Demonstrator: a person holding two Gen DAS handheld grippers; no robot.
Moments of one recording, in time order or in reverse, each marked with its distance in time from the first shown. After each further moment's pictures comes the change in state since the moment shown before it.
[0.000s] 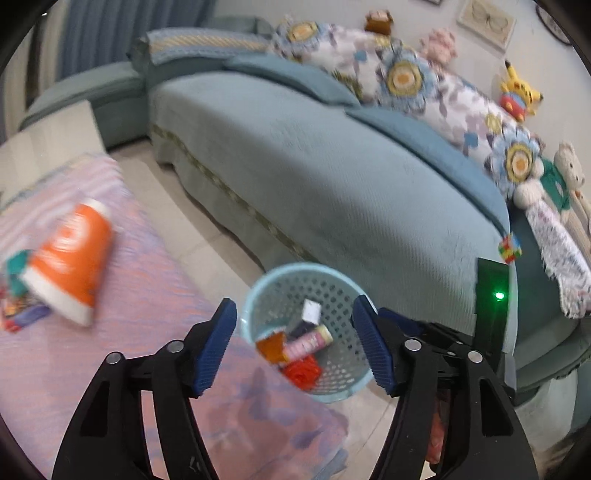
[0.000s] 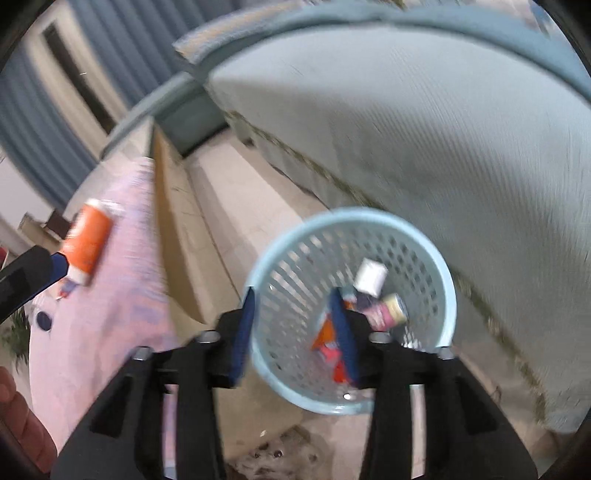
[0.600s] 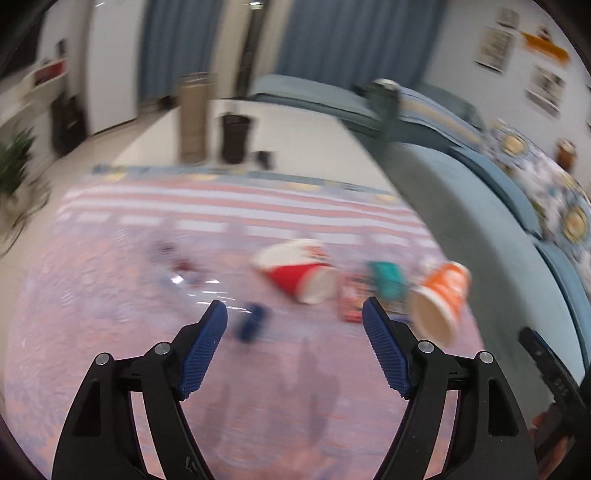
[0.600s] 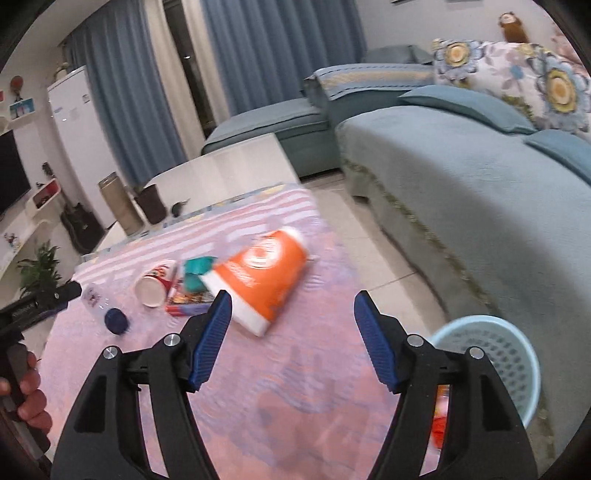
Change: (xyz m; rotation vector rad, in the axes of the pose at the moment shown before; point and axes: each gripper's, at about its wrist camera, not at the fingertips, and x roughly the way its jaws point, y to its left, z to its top) left arm -0.181 0.269 -0.058 -0.498 -0.191 0.556; right arm 0.015 0.224 0.016 -0.286 -0.122 0.184
